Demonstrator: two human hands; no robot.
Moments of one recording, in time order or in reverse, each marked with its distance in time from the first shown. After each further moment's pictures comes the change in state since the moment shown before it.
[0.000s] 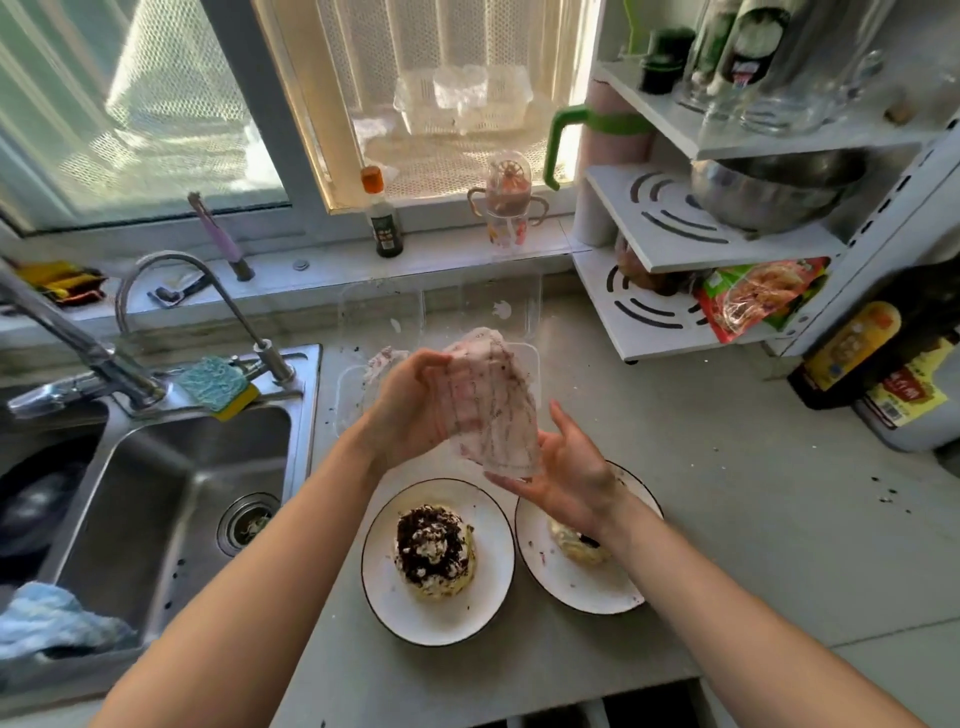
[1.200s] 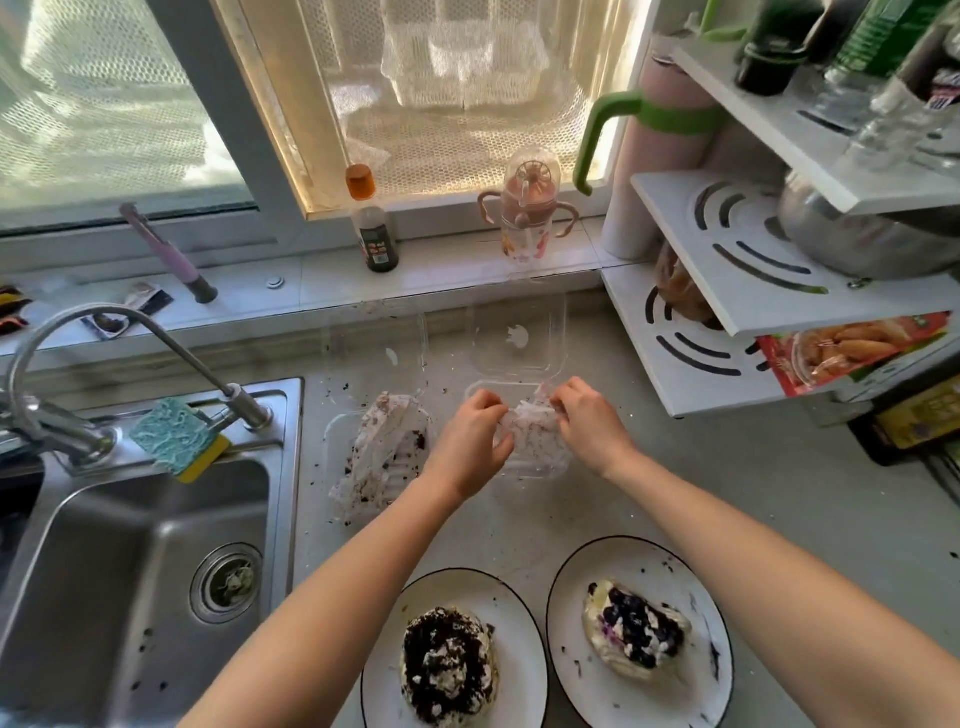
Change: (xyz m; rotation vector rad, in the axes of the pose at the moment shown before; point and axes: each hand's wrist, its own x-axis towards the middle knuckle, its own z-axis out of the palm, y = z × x) left_hand 0.137 -0.029 -0.074 1.544 0.296 0.350; right_hand 0.153 -0.086 -0.031 -1.737 0.427 -0.526
